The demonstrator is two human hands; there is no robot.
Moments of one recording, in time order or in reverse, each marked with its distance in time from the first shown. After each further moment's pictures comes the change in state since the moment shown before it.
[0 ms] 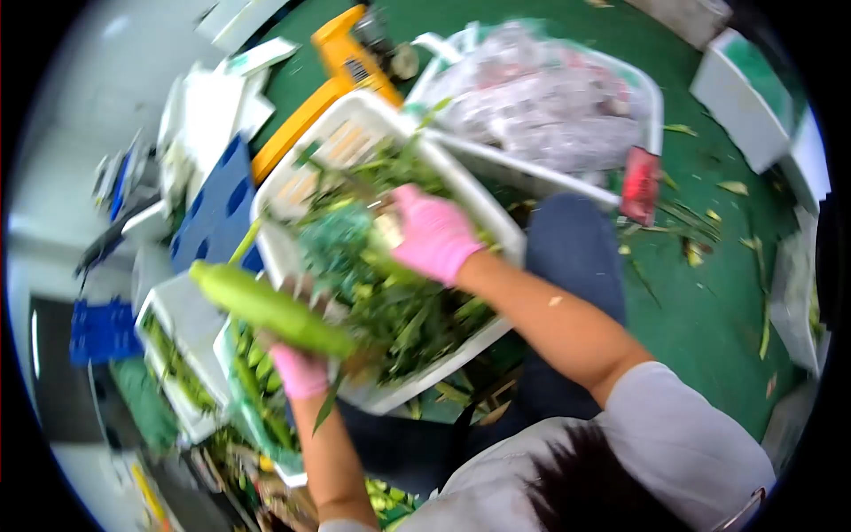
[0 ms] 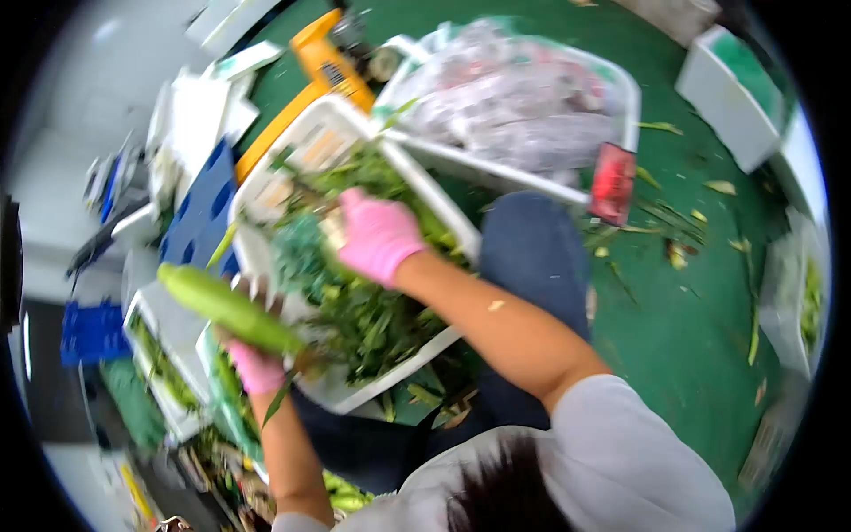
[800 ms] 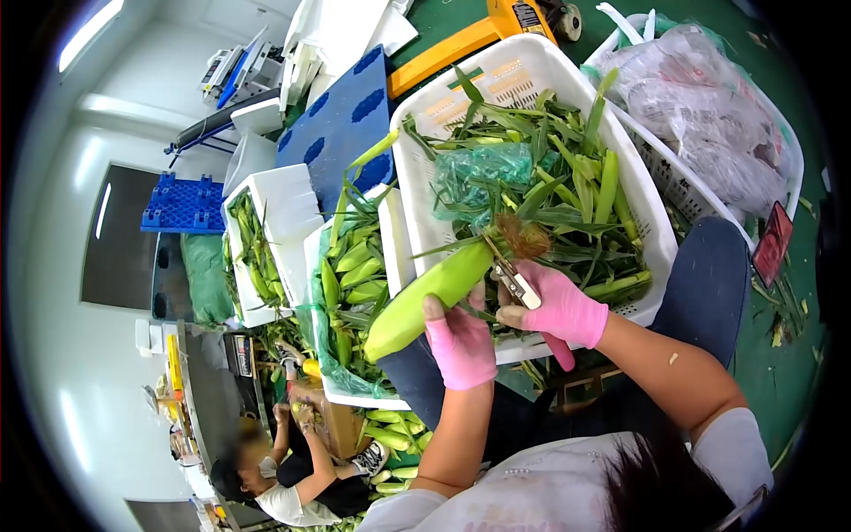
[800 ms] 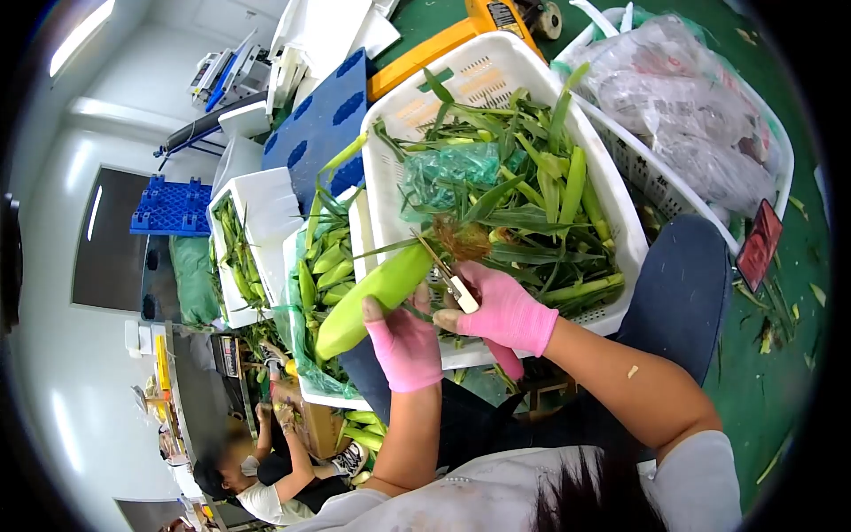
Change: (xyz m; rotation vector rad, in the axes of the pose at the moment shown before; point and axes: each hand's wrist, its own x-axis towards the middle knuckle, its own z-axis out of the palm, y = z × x) left_hand -0.081 -0.028 0.041 -0.282 0.520 0.101; right_hand -0.086 -0.022 0.053 0.782 -0.774 0.048
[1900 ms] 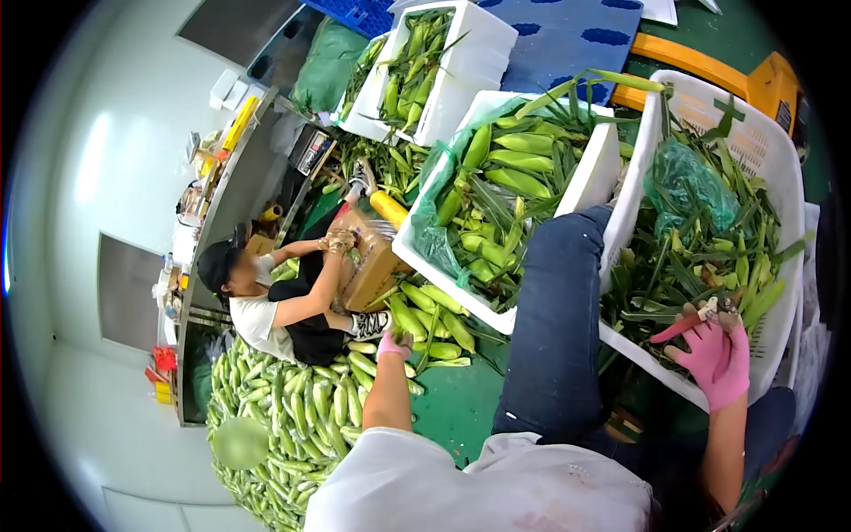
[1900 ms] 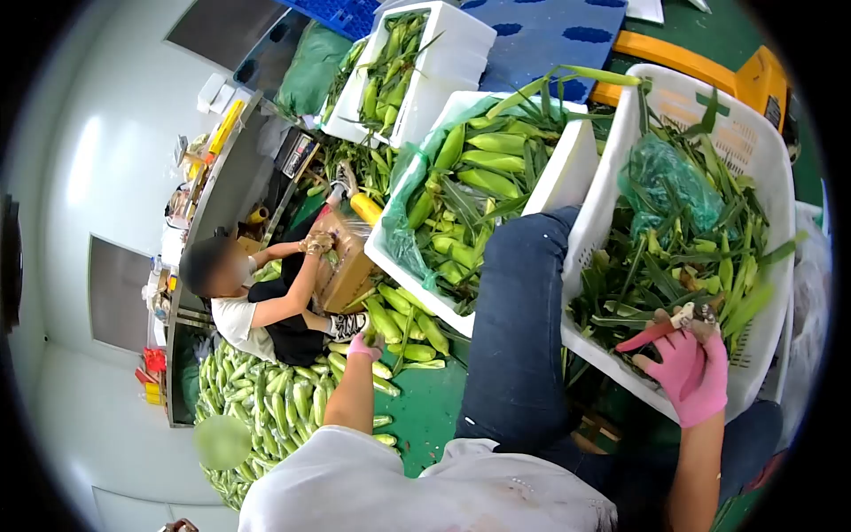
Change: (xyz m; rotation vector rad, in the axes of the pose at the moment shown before) left_hand -0.184 0.150 -0.620 -0.398 1.428 -0.080; right_hand -0.003 0.005 0.013 0.738 -0.115 0.355
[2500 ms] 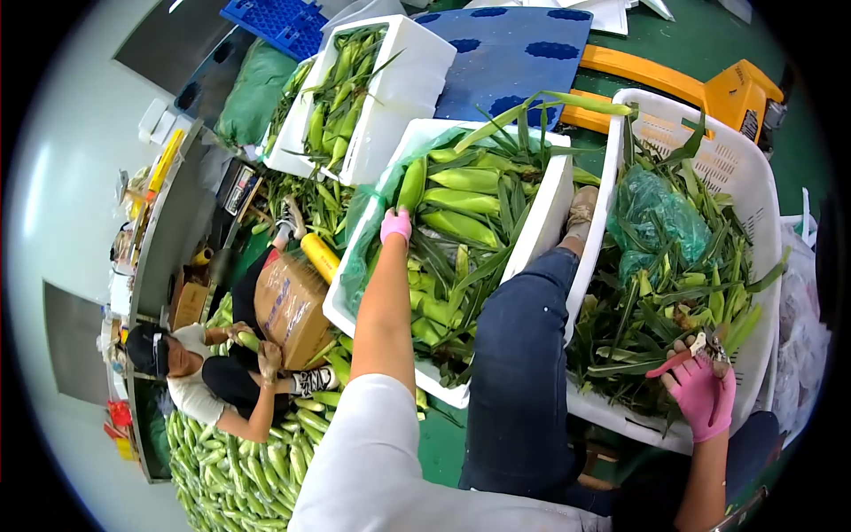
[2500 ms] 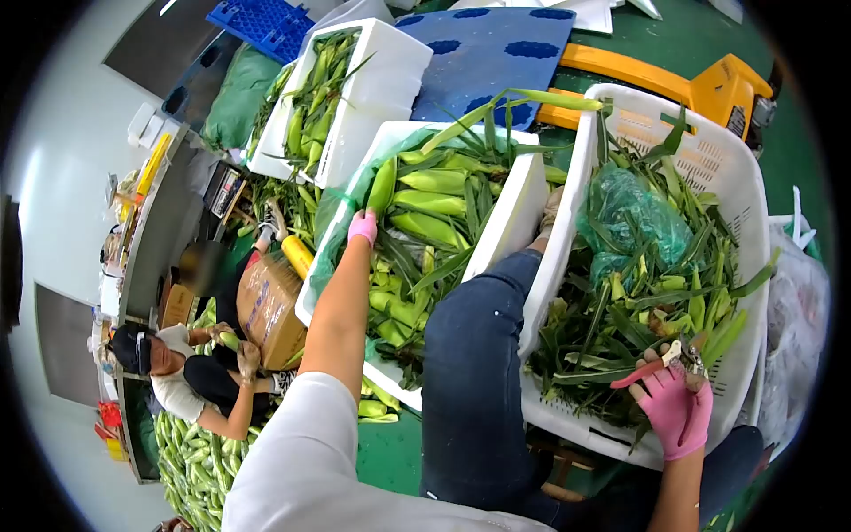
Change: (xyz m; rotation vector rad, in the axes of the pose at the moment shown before) left_hand -0.014 -0.143 0.472 1.407 -0.334 1.082; right_hand 0.036 -0.003 -0.034 0.023 0.145 -0.153
